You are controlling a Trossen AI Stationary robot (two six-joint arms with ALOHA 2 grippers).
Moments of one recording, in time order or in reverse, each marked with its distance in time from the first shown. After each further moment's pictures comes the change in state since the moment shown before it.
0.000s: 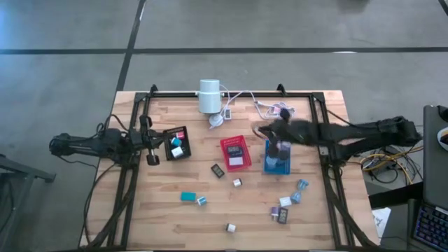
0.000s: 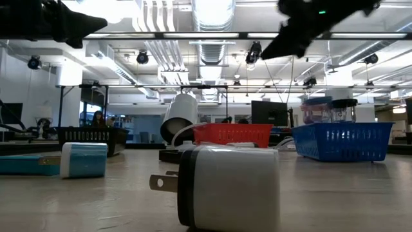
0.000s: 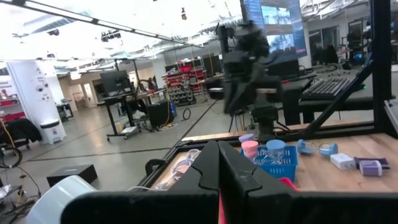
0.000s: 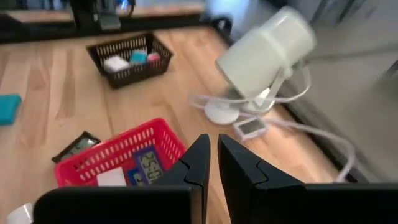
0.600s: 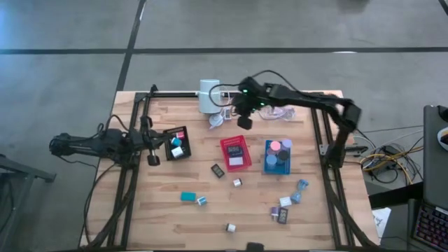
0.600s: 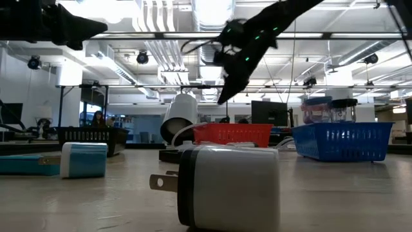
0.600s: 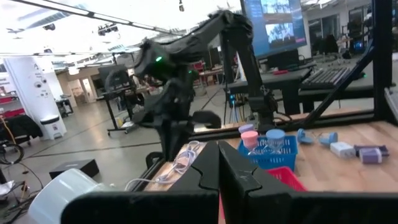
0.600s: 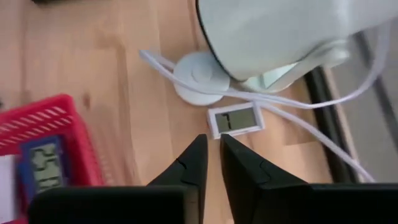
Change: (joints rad) left arm 0.000 0.000 0.000 -0.039 -0.003 0.008; right arm -0.406 0.758 0.723 -0.424 -0.454 -0.378
